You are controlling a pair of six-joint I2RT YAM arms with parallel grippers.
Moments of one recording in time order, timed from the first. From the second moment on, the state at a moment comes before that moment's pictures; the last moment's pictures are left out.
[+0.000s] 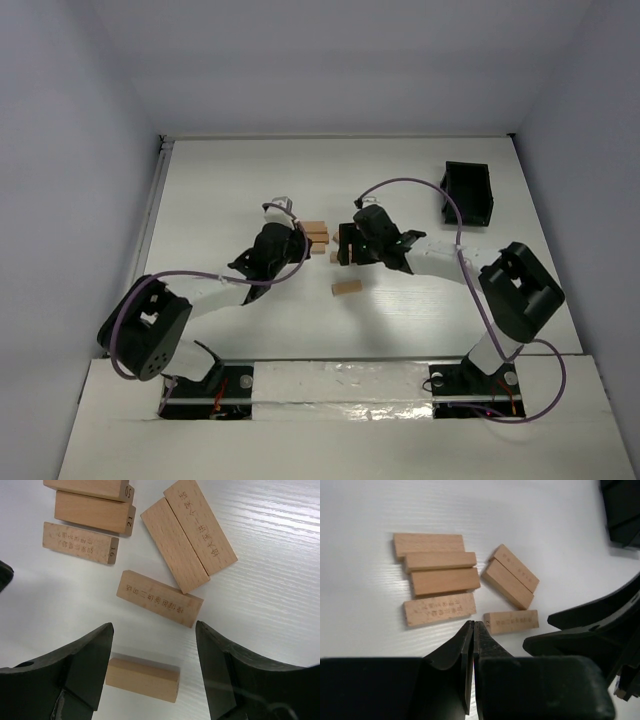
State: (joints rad) left arm -0.65 1.40 0.55 0.41 -0.15 -0.62; right arm 0.72 1.64 0.95 -0.11 0.12 0.53
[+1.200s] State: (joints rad) left arm -0.46 0.84 0.29 0.56 -0.20 -0.67; right arm 0.85 2.03 1.50 -0.41 0.30 0.64
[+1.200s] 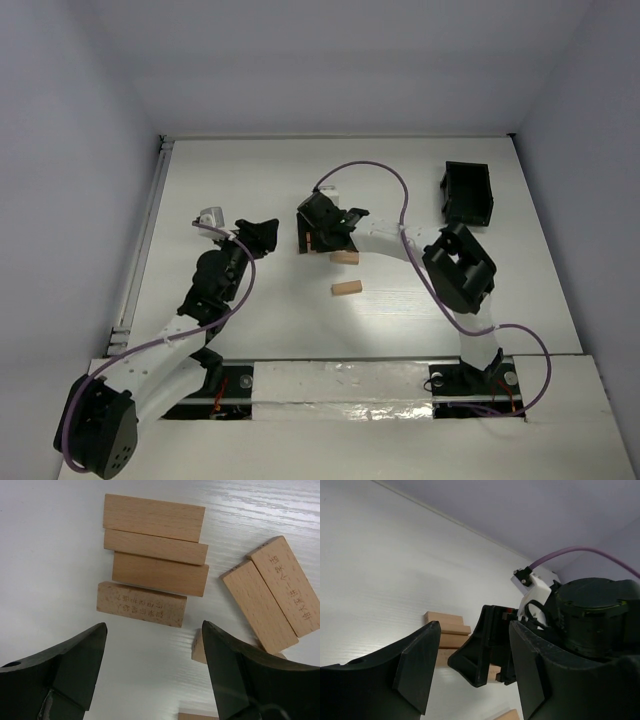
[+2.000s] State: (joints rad) left arm -0.46 0.79 0.29 0.55 -0.21 -0.68; right arm 0.90 2.16 1.63 -0.49 0.40 0.72
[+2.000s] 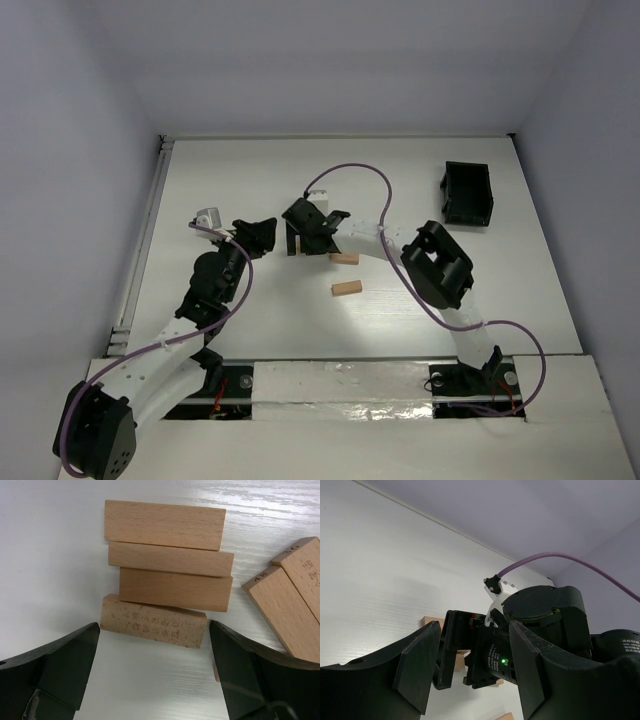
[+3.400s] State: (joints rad) left arm -0.46 0.83 0.29 0.55 -0.18 -0.68; right arm 0.98 1.88 1.25 -0.41 0.39 0.81
